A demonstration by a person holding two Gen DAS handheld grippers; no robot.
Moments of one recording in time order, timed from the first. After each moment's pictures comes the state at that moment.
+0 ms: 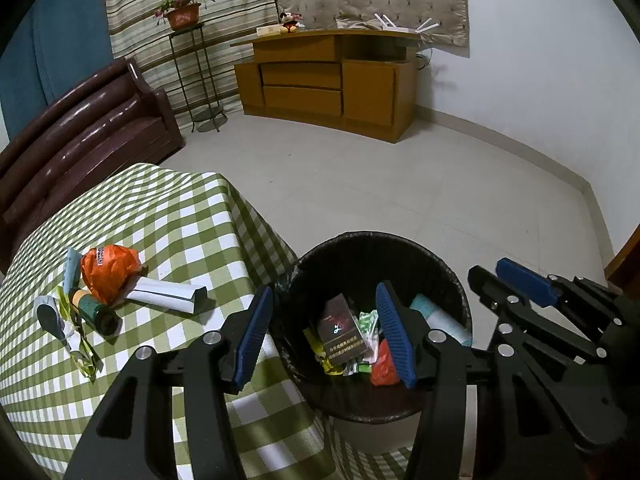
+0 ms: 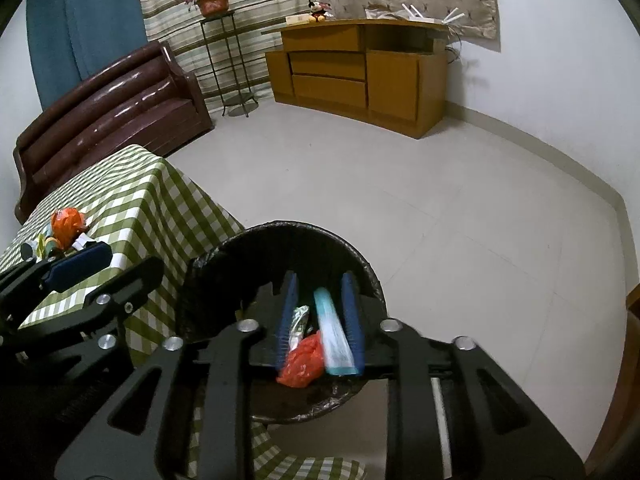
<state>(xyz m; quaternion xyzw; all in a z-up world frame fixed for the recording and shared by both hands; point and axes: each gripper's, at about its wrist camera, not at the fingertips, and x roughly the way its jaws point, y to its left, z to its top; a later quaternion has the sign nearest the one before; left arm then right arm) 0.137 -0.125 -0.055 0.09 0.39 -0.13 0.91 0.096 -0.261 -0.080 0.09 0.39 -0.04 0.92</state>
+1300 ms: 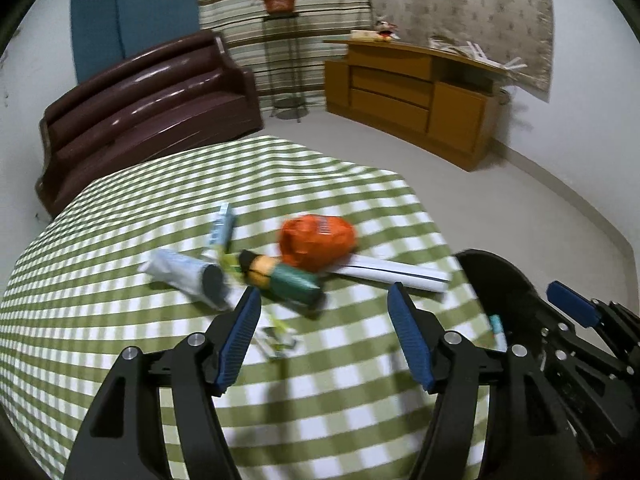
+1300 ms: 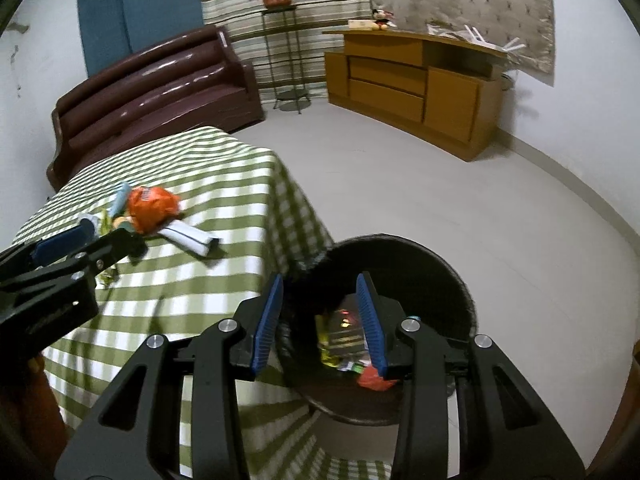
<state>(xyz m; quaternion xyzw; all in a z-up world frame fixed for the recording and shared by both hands) 0.135 0.028 -0.028 0.03 0.39 -0.01 0.92 0.099 -0.154 -0.048 0.03 0.38 0.05 0.92</state>
